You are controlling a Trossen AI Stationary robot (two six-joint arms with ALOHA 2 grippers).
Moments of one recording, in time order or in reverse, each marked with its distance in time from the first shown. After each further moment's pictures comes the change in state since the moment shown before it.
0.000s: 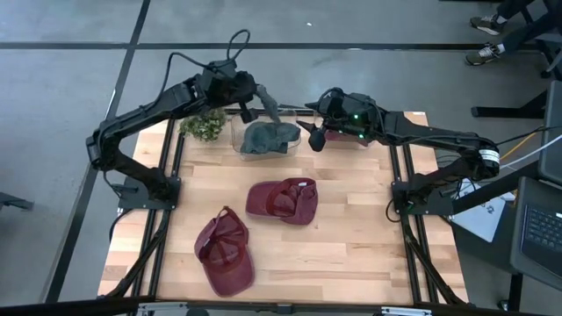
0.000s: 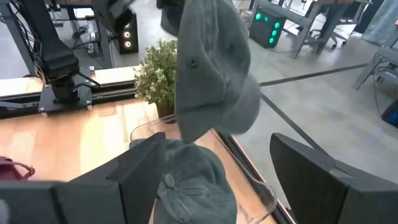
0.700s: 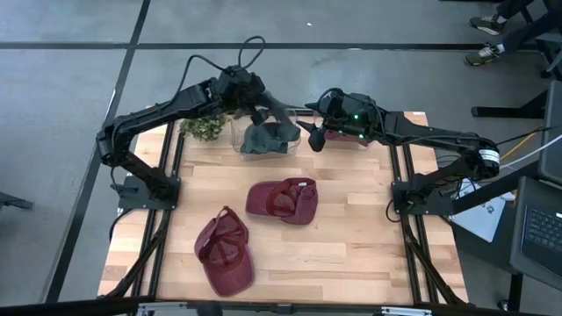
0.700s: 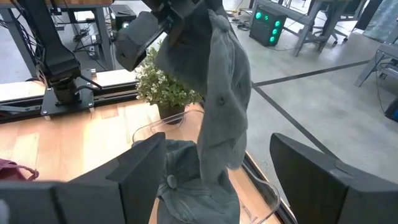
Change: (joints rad) left arm -0.007 0.094 0.000 0.000 -0.055 -0.202; right arm 0.000 0.000 0.000 -0.001 -0.001 0.021
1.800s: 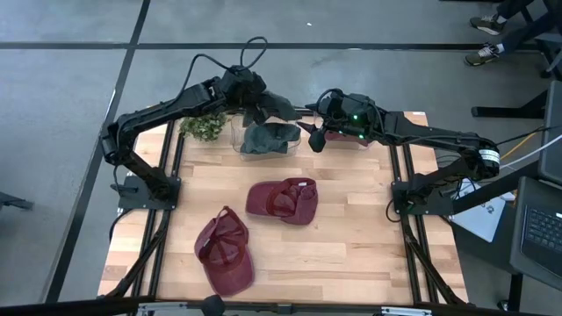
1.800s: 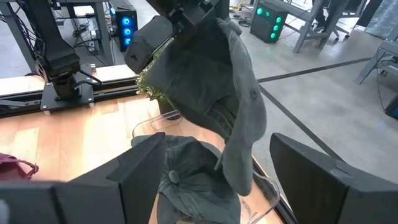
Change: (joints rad) left arm 0.024 0.032 0.000 -0.010 0.037 -0.076; right arm 0.000 0.000 -0.001 -0.016 0.000 -0.002
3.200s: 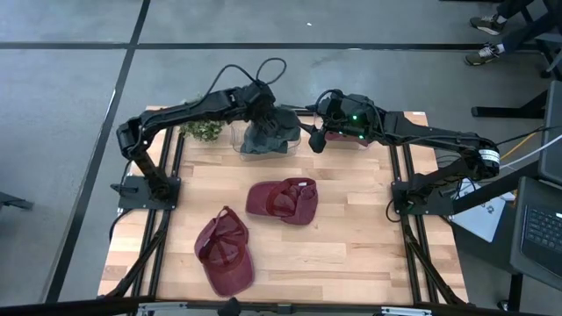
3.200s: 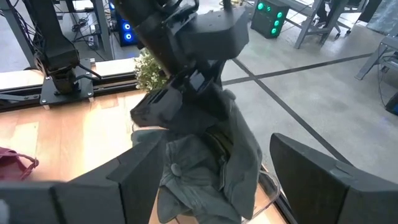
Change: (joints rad) left arm -0.043 0.159 0.000 -0.097 0.006 -0.217; right arm 0.000 0.001 0.000 -0.020 0.000 0.000
